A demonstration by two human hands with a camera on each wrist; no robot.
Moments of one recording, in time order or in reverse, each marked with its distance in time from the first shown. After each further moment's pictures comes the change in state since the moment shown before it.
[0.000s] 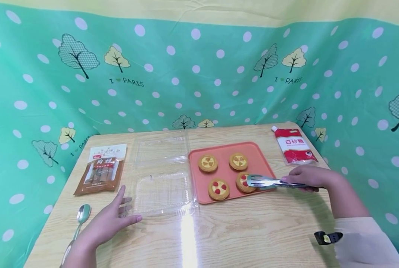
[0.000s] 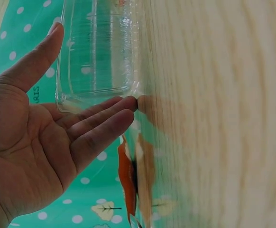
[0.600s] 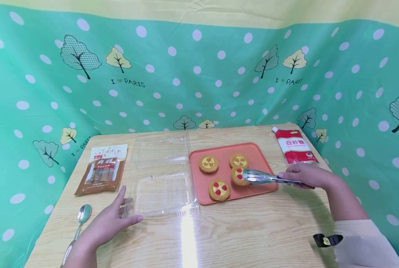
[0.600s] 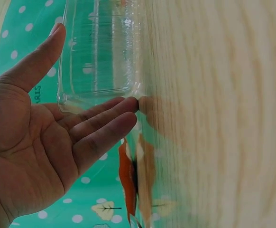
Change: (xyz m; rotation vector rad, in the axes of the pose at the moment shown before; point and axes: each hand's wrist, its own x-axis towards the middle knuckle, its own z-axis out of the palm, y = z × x) left_hand -0.001 0.000 0.000 0.008 0.006 -0.007; right_hand 0.005 -0.007 0.000 0.036 0.066 -0.095
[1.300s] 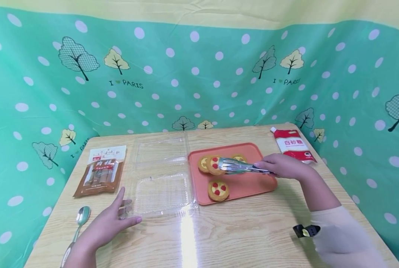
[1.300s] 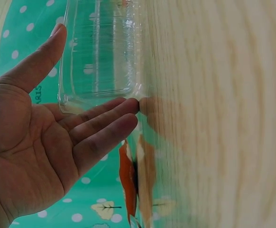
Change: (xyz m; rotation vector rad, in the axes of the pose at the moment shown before) left_hand -0.001 0.000 0.001 0.009 0.003 0.013; right_hand 0.031 -0.066 0.007 -0.033 0.064 -0.112
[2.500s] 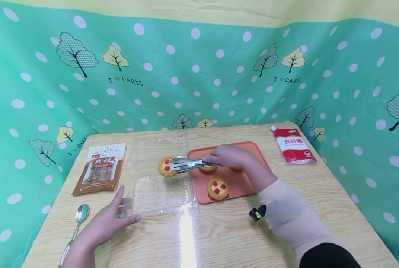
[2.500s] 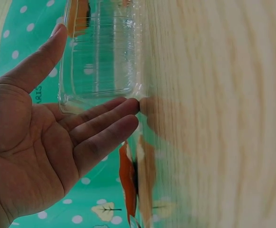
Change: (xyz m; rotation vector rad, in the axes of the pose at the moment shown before) left_hand 0.001 0.000 -0.002 0.014 -0.010 -0.016; right_hand 0.097 -0.109 0.044 -0.170 -0.058 -0.211
